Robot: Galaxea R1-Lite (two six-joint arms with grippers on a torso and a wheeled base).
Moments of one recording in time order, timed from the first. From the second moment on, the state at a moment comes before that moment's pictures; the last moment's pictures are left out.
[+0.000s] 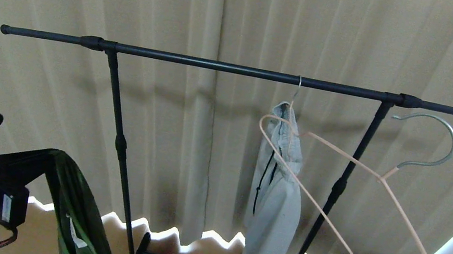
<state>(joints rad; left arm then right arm) -0.35 1.10 -0.40 -0.47 0.10 0.29 0.47 1.04 -0.50 -0.09 0.31 -0.17</state>
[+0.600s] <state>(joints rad) -0.35 1.41 -0.74 -0.47 0.26 0.27 0.84 1.25 -0.55 -0.25 0.31 -0.06</state>
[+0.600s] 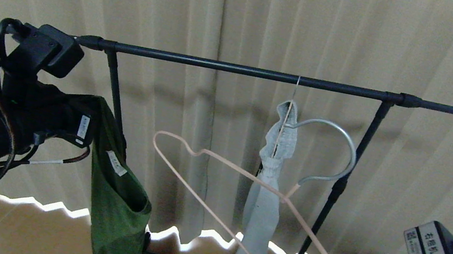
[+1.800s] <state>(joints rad) -0.36 1.44 -0.78 -0.47 0.26 0.18 0.93 1.56 -0.65 -0.51 0.31 0.02</state>
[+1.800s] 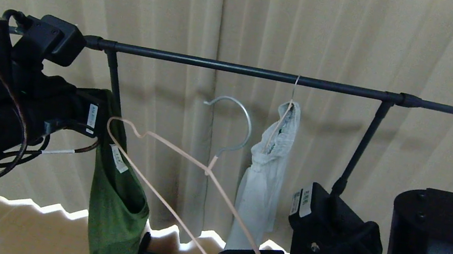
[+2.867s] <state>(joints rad) -0.42 1.32 -0.70 -0.45 0.26 0.20 0.92 1.74 -0.78 -0.63 0.30 0.05</state>
